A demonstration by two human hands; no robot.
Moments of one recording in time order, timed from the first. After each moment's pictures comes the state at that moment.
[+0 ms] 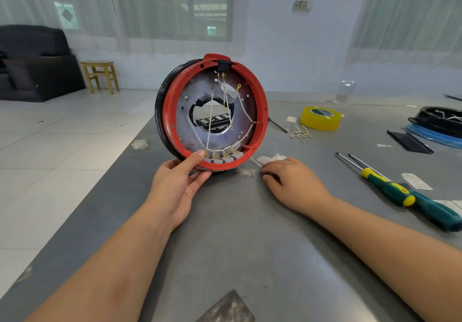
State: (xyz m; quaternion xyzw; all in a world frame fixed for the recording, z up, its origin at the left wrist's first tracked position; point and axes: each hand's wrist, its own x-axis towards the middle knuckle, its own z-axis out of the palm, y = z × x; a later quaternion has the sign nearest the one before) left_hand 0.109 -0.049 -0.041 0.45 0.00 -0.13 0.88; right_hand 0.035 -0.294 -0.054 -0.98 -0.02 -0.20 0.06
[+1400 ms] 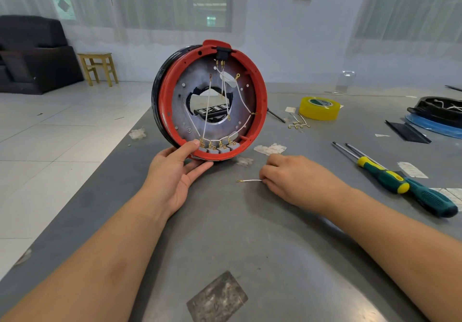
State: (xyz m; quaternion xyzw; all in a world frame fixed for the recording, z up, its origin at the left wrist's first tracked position) left_hand 0.110 -0.047 -0.044 0.45 -0.01 -0.14 0.88; right_hand -0.005 -0.276 -0.022 -0.98 -0.12 -0.10 -0.11
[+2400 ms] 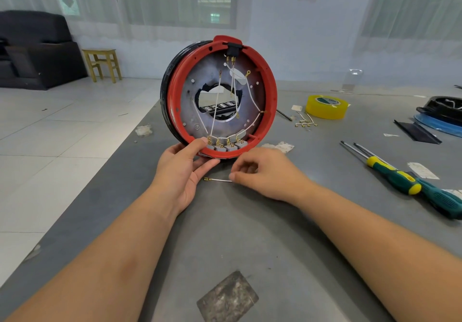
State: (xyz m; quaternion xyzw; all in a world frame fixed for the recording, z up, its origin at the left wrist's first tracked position) left_hand 0.107 -0.050 -0.041 0.46 0.00 -0.13 0.88; right_hand 0.036 -0.231 -0.034 -0.95 -0.07 -0.14 0.28
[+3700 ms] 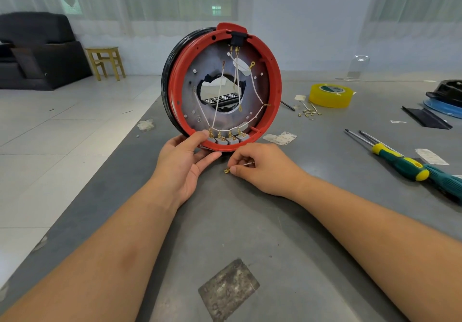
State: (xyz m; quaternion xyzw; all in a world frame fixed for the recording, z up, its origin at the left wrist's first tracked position) left_hand 0.109 -0.049 -0.046 0.48 -0.02 -0.12 0.87; right_hand 0.037 -0.225 -0.043 -0.95 -0.08 -0.13 0.28
